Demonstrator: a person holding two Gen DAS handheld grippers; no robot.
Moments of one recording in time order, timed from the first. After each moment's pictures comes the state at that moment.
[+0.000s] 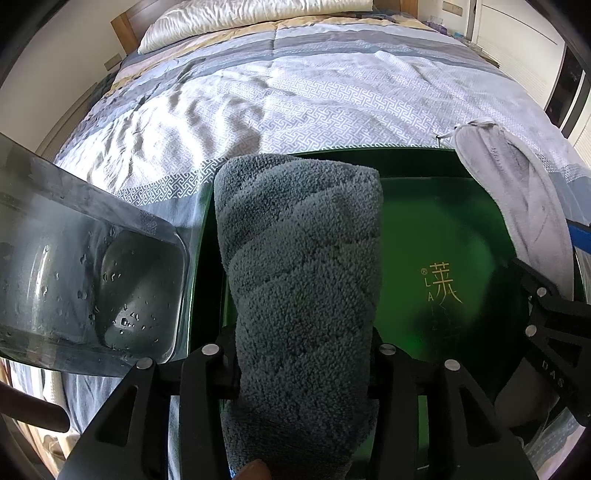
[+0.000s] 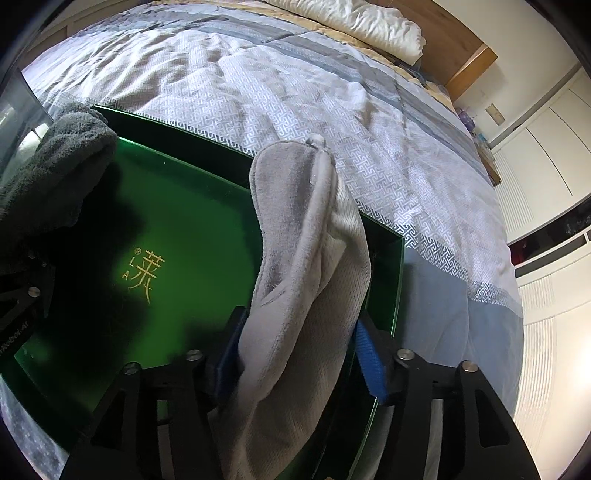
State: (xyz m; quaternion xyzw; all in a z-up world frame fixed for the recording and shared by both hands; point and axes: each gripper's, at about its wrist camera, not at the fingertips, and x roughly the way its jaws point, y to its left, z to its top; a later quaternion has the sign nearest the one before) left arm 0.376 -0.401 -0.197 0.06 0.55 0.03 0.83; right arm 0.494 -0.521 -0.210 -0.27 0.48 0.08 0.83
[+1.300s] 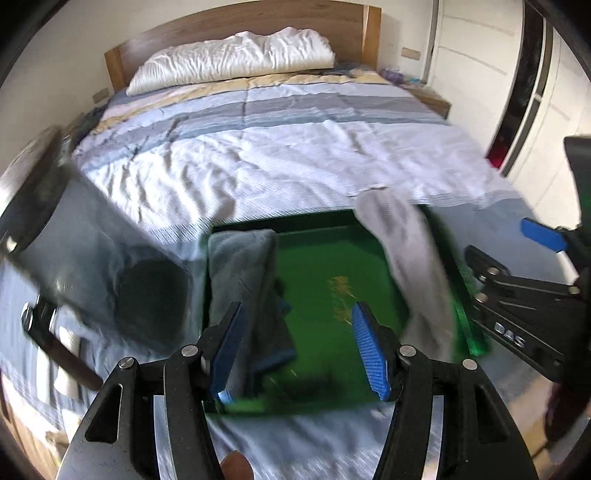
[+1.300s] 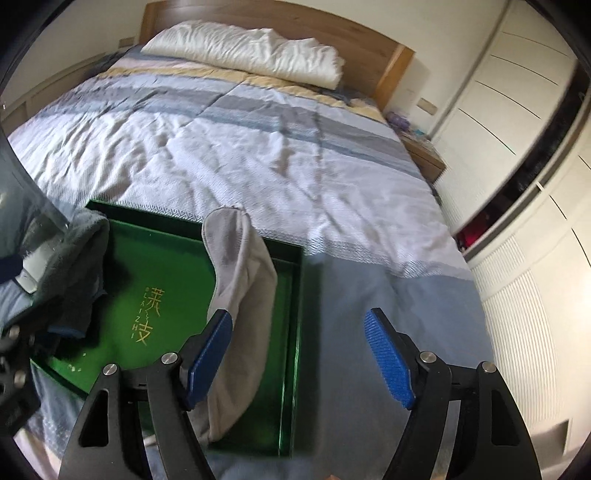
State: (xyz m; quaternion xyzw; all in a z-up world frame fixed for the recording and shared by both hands) left arm 0.303 -0.411 -0.096 0.01 0.47 -0.06 0.88; right arm 0.401 -0.552 -0.110 -0.17 0.41 -0.01 0.90
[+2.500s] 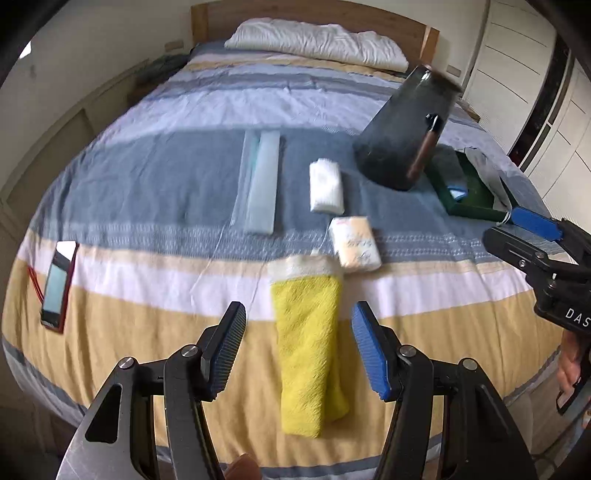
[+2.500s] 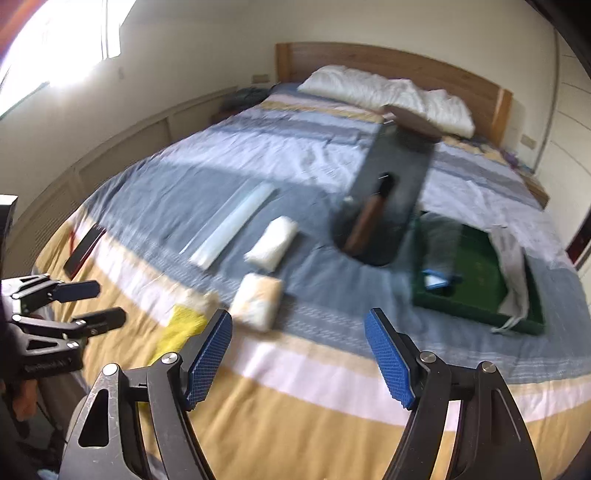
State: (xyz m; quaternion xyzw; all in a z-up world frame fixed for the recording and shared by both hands) left arm 0.049 -0.035 -0.095 -0.03 0.49 -0.02 0.87; right arm 0.076 -0.273 -0.057 -0.10 0.37 0.22 0.90
